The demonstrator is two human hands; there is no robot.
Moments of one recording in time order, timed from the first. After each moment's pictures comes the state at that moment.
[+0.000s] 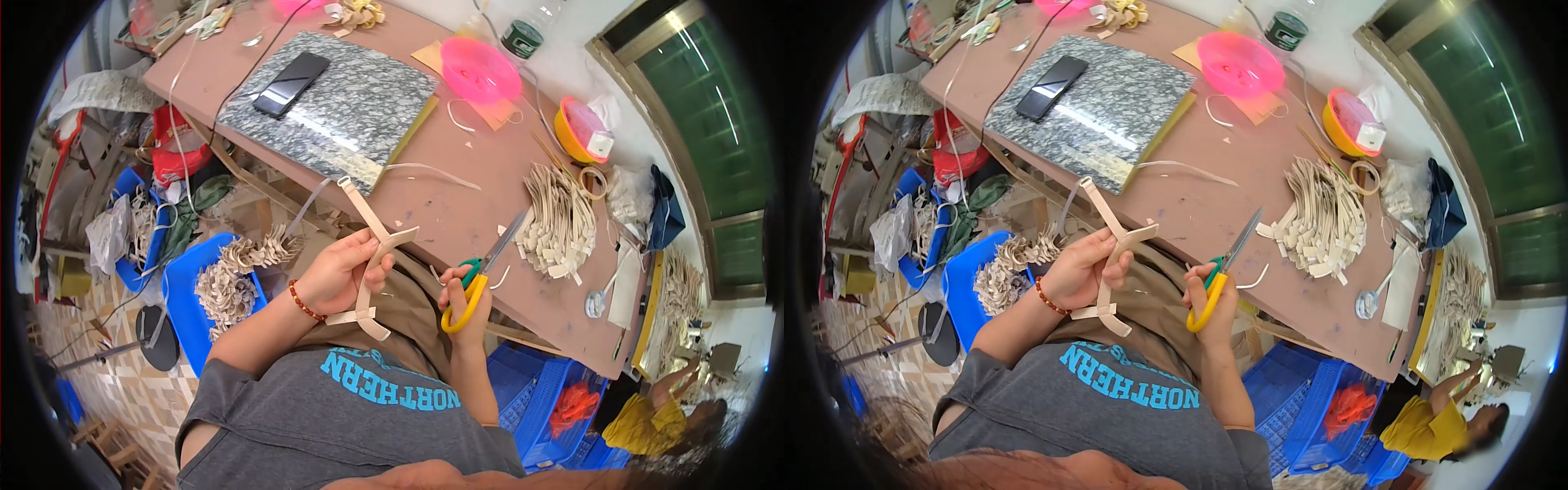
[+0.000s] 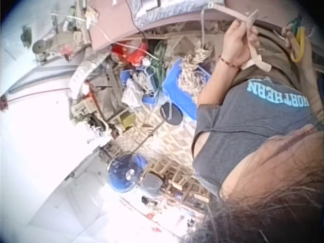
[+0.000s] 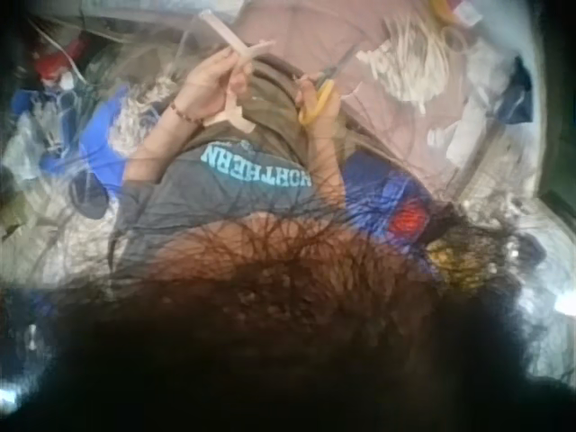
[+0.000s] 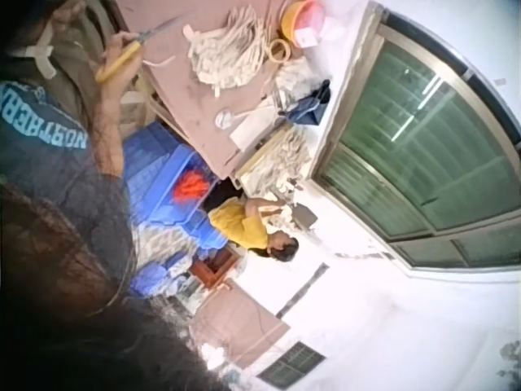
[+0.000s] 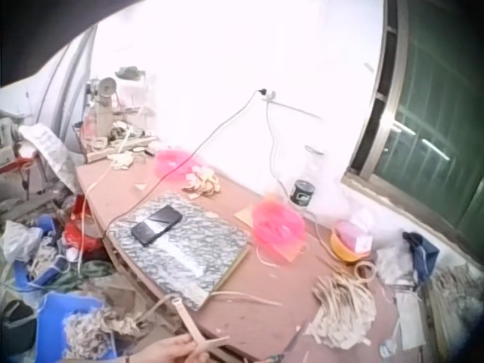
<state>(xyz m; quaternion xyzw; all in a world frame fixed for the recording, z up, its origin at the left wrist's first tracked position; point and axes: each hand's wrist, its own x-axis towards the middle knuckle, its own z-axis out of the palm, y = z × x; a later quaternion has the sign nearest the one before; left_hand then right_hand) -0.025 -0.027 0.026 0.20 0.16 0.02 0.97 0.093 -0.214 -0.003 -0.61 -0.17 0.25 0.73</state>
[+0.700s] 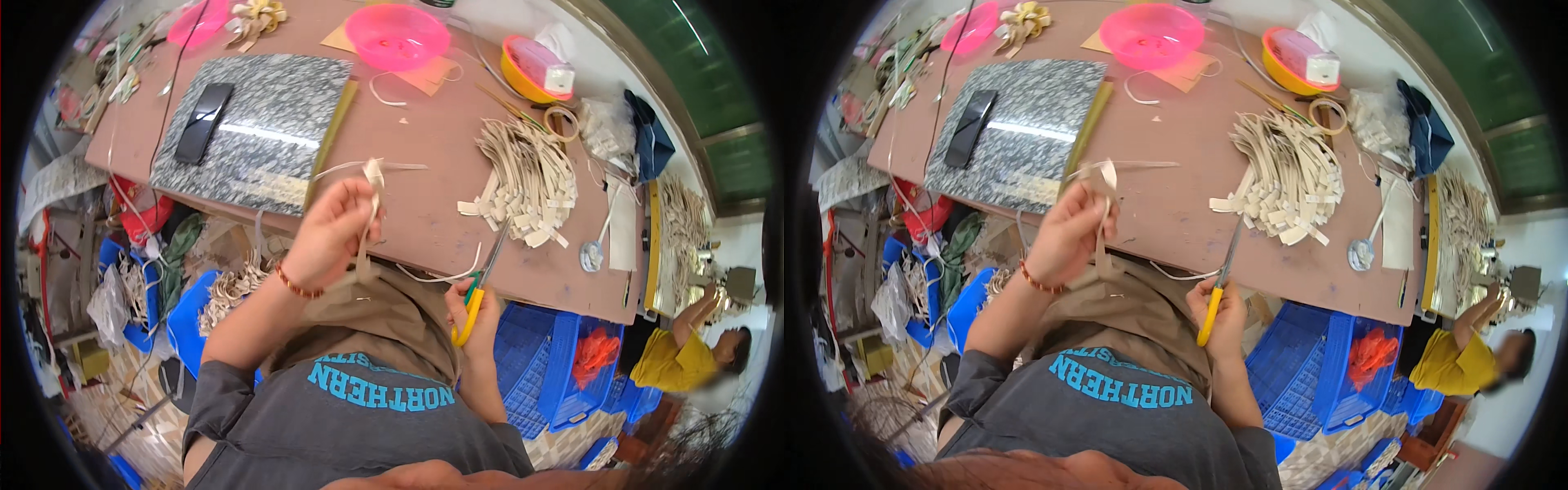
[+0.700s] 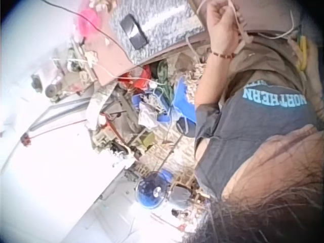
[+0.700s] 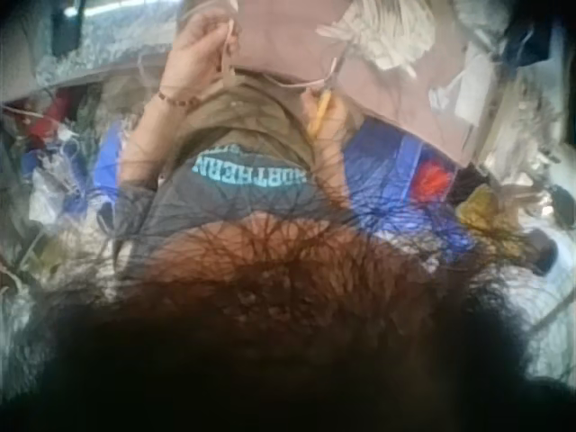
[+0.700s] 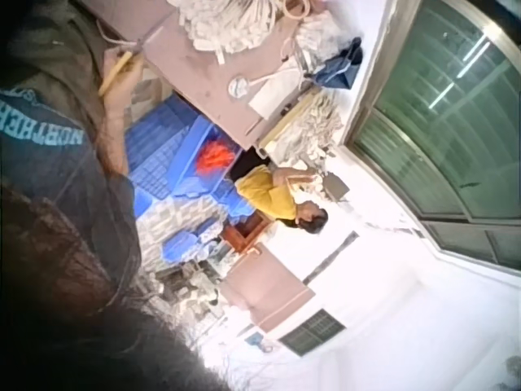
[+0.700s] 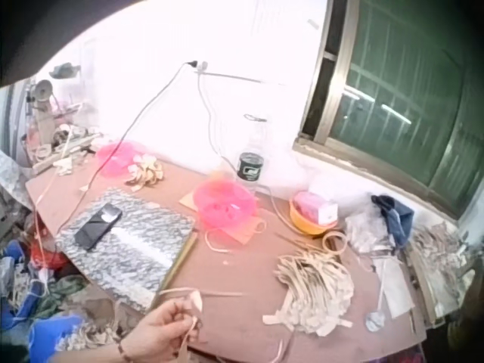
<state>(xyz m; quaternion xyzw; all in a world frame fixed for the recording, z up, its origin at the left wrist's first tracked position) 0.084 -0.023 0.034 0.38 0.15 0.07 0.91 0.112 -0.270 -0.003 -0.69 -0.04 0.20 0.69</state>
